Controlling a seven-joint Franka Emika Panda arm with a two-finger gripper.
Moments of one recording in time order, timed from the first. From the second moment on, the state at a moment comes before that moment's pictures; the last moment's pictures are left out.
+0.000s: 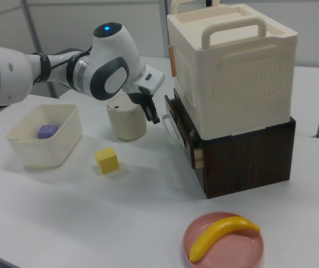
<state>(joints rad) -0.03 0.26 -0.13 -1.72 0.08 2.37 0.67</state>
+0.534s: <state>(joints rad) -0.04 0.34 -0.14 -1.72 0.02 2.37 0.66</state>
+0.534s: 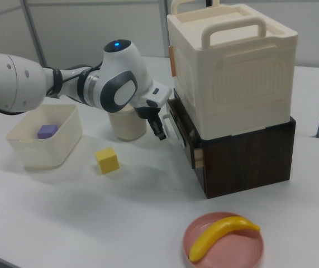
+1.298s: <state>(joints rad) -0.07 0.34 -0.18 -1.71 0.03 2.40 0.63</state>
